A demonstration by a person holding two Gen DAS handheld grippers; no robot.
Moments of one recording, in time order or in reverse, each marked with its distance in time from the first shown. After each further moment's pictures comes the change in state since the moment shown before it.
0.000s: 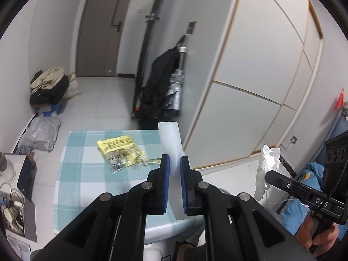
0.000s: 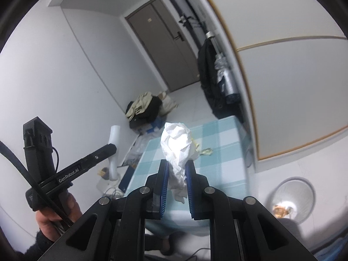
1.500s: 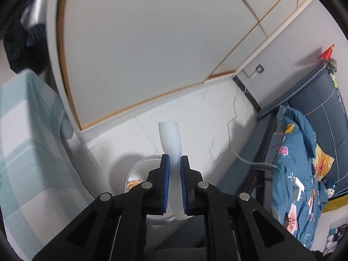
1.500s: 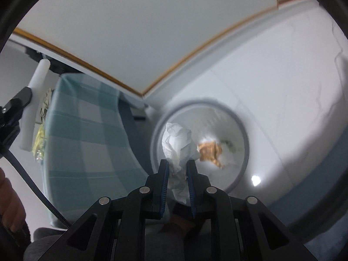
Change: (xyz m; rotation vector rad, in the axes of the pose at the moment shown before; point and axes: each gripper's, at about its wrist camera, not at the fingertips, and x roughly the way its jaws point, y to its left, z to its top) left arm 0.295 -0.160 -0.045 0.096 0.610 -0.358; right arm 0.129 -0.363 -0.116 0.581 0.447 -0.316
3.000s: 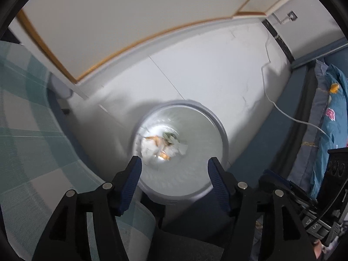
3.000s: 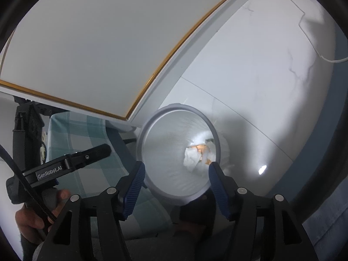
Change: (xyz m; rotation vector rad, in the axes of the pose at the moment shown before) left arm 0.099 0.003 -0.021 0.033 0.354 0.209; right arm -0.039 -0.029 -0.025 0.221 -0.158 -0.023
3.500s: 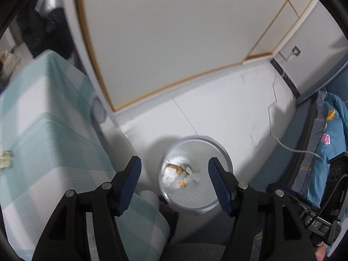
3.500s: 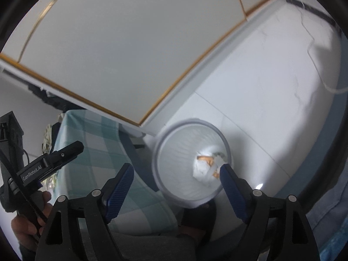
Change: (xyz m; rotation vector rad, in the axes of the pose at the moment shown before) left arm -0.081 0.018 -0.028 -0.078 -0.290 0.092; right arm -0.048 0.048 -0.003 -0.132 -0.093 0.036
